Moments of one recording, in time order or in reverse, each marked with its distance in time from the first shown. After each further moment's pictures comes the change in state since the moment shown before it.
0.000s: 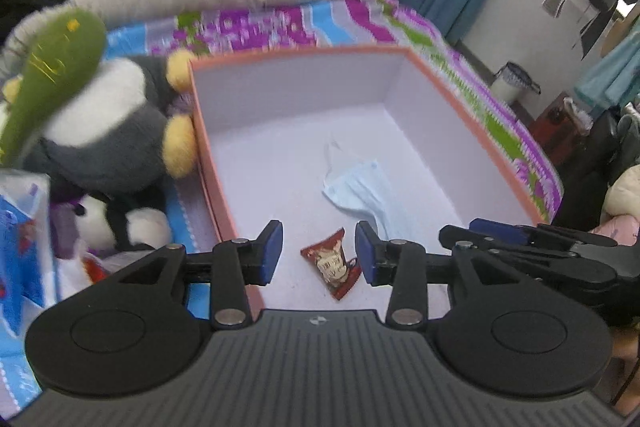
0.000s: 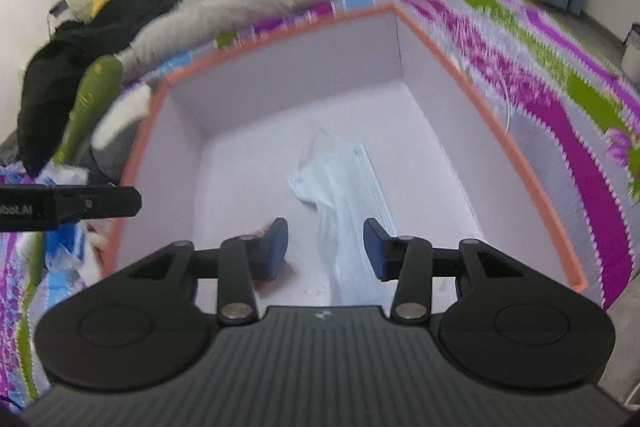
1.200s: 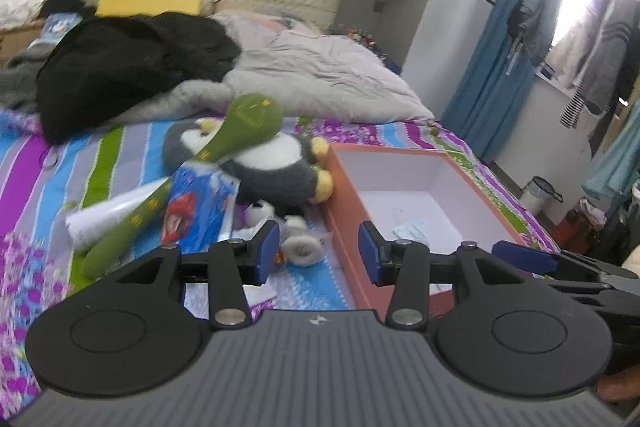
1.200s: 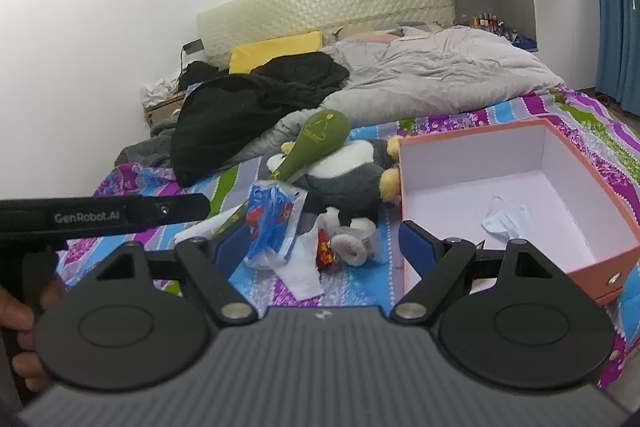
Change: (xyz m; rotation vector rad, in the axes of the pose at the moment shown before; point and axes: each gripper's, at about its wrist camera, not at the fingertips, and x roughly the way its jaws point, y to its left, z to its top) left arm -0.250 0.070 -0.165 -0.133 -0.380 0.138; right arm -0.151 0.168 -0.089 -0.183 -0.250 0.259
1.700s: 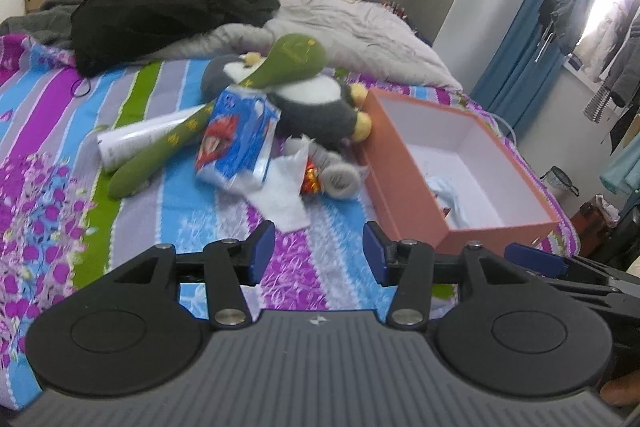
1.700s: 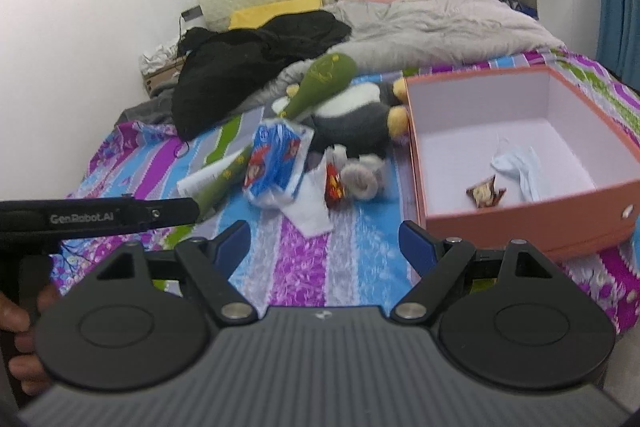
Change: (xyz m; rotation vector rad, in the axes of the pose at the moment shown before) left arm 0.000 0.034 -0.065 -0.074 0.093 0.056; right arm 0.003 0.018 -0.059 0.005 0.096 -0.016
